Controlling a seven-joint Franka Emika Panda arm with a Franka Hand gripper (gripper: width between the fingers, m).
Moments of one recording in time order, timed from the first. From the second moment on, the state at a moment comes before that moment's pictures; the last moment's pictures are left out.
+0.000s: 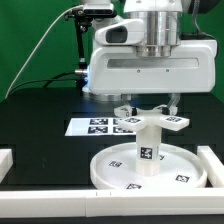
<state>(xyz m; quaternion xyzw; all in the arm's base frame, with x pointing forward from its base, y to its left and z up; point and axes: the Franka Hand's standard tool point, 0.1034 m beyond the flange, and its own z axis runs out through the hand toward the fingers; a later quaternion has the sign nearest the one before) 0.563 0.042 0.099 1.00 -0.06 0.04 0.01</state>
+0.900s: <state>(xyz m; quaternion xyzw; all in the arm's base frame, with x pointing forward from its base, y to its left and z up) 0.561 0.039 0.099 0.84 -0.55 0.03 -0.03</state>
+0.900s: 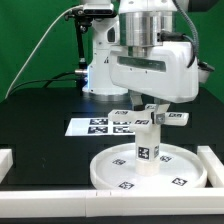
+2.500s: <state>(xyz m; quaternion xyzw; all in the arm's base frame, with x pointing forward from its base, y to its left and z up) 0.566 0.048 0.137 0.97 -0.23 0.03 -0.04</state>
